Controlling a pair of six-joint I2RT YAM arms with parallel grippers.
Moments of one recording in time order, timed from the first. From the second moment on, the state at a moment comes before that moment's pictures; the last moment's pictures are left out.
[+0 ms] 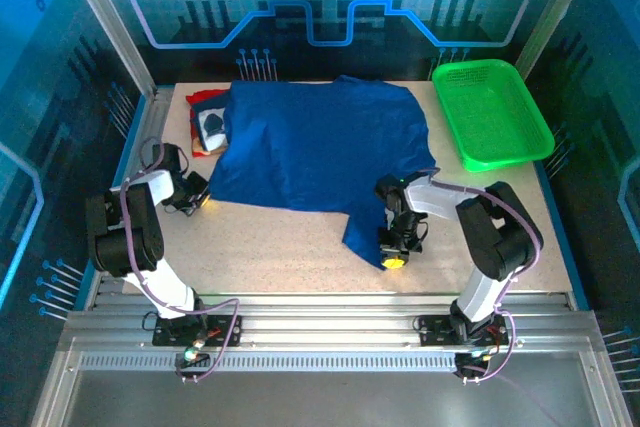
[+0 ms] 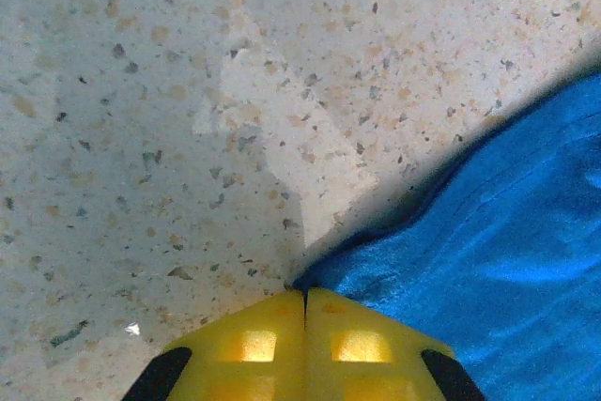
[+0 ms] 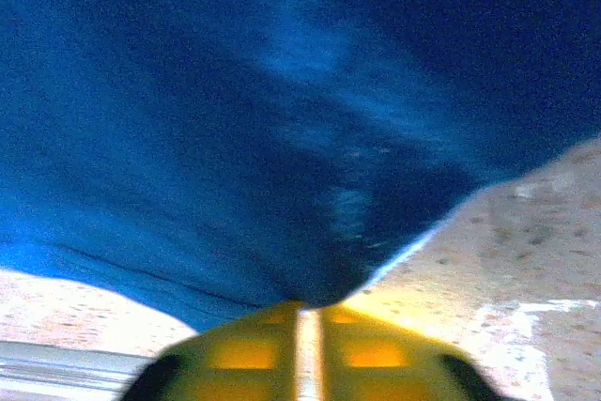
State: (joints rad) left arm 0.29 1.71 0.90 -0.39 0.24 -0.72; right arm 0.50 1.74 0.95 -1.03 -0.30 0.56
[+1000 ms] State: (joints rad) left arm 0.25 1.11 0.63 -0.53 0.32 -0.74; right arm 0.23 1.26 1.00 -1.28 -0.02 0.59
